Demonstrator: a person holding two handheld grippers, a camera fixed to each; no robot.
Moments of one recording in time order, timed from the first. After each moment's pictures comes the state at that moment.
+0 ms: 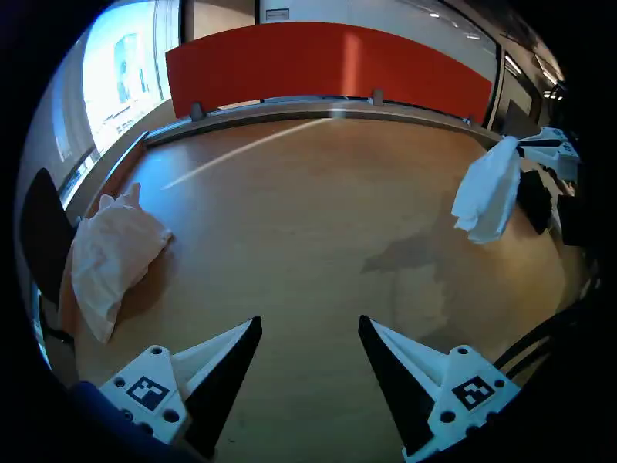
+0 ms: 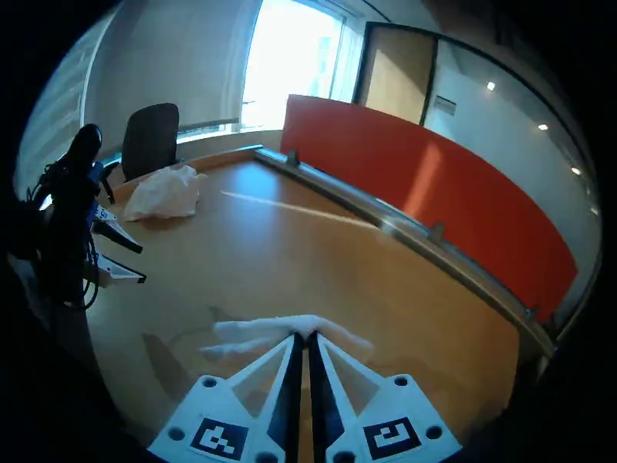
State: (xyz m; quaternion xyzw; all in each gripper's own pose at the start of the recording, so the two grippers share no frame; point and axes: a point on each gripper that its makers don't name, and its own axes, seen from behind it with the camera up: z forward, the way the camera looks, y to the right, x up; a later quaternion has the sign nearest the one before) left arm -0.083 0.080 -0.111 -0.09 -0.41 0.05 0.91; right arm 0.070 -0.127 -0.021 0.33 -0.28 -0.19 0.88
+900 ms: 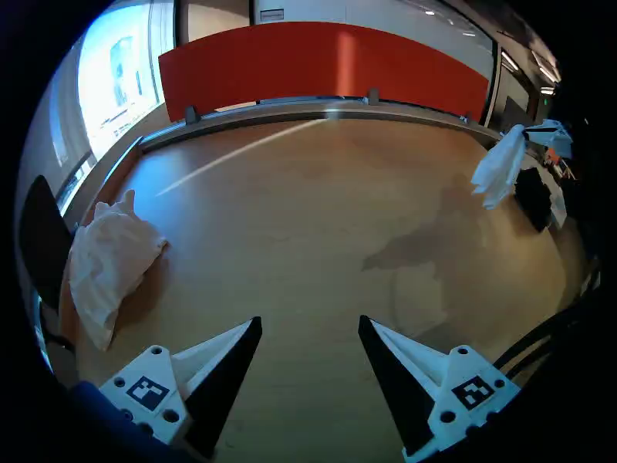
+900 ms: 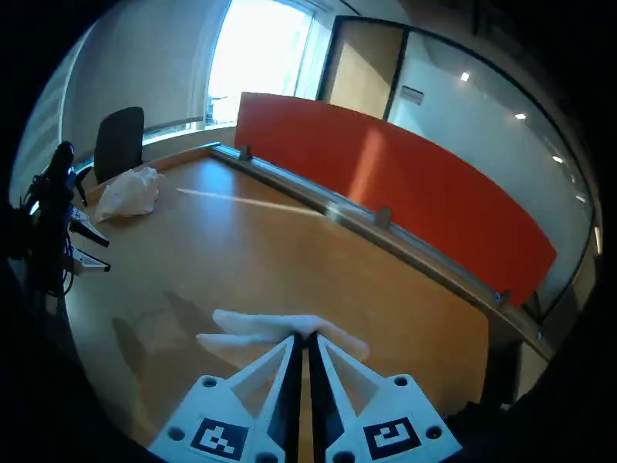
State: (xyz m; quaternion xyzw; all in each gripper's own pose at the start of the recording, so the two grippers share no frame) left arm -0.083 0.089 -0.103 -0.10 -0.41 0.05 0.91; right arm 0.091 -0.012 0.019 0.26 -0.29 -0.19 0.90
